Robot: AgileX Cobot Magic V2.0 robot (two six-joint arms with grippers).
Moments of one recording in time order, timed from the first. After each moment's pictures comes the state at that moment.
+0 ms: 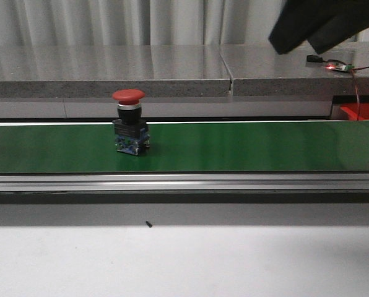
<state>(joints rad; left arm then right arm) -0.07 0.43 -0.75 -0.15 0.95 0.23 0.33 1.29 -1.05 0.34 0.68 -0.34</state>
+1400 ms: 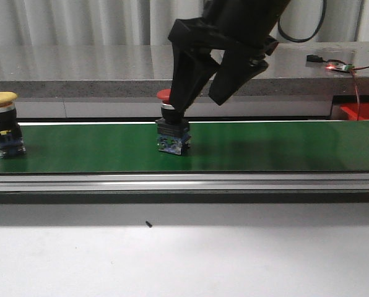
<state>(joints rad) -0.07 0.43 -0.75 -0.15 0.95 0.23 0.46 1.79 -1.46 0.34 0.83 -0.43</state>
